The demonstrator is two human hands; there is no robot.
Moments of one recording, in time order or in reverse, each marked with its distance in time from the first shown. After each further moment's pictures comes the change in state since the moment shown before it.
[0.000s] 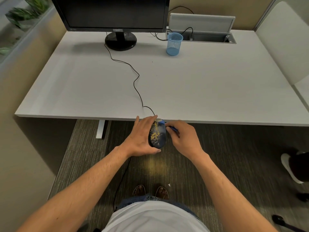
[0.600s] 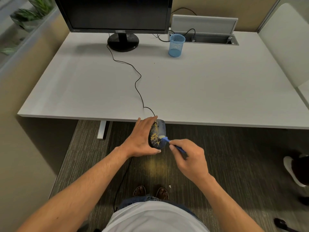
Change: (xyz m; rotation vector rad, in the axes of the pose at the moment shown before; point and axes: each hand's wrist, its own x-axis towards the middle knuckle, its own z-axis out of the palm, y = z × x) left_hand 0.001 -0.004 -0.003 -0.019 -0.006 -0.010; right_hand -0.052 -0.015 -0.003 0.084 0.137 -0.111
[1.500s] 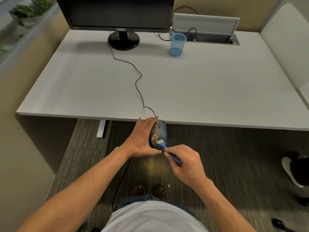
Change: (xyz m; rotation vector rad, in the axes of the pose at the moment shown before) left_hand 0.000 0.000 0.002 0.006 -0.004 0.008; right_hand -0.008 -0.001 0.008 -0.088 -0.082 -0.120
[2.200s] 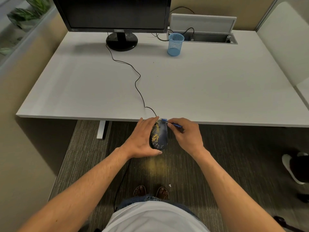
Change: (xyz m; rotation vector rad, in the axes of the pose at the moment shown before) left_hand -0.002 0.006 -0.002 -0.020 -0.006 0.016; right_hand 0.066 0.038 0.002 0.066 0.030 0.278
